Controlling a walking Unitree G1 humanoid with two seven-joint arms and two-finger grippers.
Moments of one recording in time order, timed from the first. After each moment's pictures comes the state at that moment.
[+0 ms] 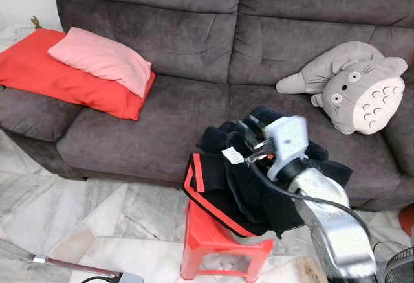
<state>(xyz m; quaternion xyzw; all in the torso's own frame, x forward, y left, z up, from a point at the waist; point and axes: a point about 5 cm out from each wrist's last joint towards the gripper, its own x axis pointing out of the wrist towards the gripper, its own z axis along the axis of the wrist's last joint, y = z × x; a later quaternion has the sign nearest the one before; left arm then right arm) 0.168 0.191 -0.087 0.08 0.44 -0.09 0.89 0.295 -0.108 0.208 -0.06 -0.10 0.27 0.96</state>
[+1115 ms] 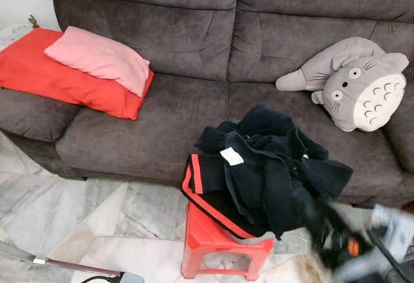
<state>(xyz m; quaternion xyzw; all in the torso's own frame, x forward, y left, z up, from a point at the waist) 0.169 0.191 -0.086 0.08 0.44 -0.10 0.89 0.152 -0.163 0.155 0.29 0.06 0.16 0.94</state>
